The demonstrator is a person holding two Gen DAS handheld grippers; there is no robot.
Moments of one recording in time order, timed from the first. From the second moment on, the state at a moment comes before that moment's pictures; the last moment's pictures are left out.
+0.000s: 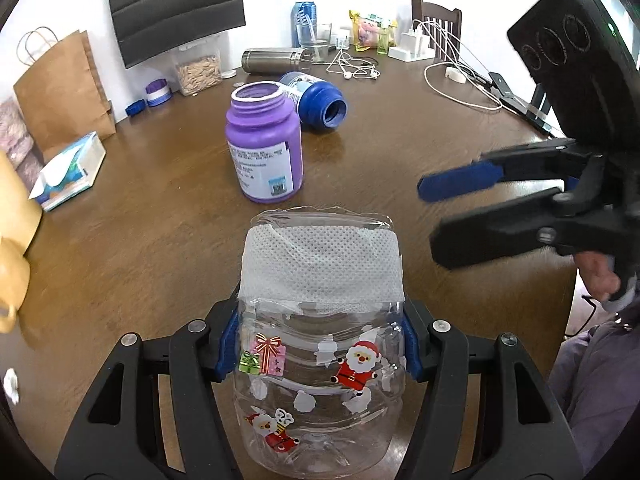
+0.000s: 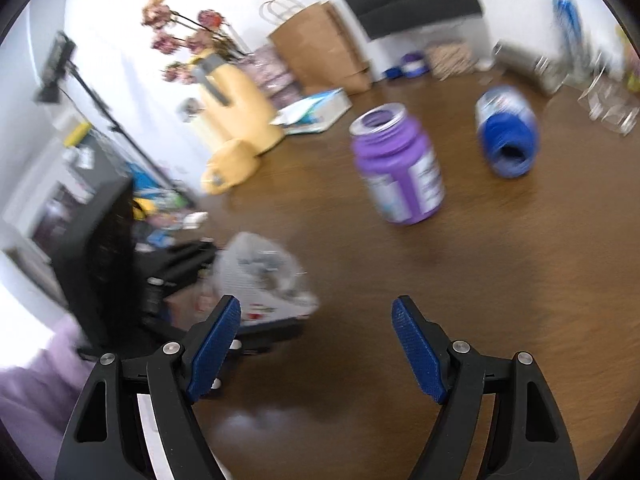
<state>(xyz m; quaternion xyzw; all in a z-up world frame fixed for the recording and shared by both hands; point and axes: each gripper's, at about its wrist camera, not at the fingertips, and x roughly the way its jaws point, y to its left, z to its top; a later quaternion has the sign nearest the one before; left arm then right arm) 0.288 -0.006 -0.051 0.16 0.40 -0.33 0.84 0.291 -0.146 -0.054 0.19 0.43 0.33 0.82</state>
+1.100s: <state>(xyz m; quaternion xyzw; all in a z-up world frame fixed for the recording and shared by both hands) 0.198 0.010 -0.050 0.05 0.29 -0.23 0.93 0.256 -0.050 -0.037 -0.11 0.39 0.28 0.87</state>
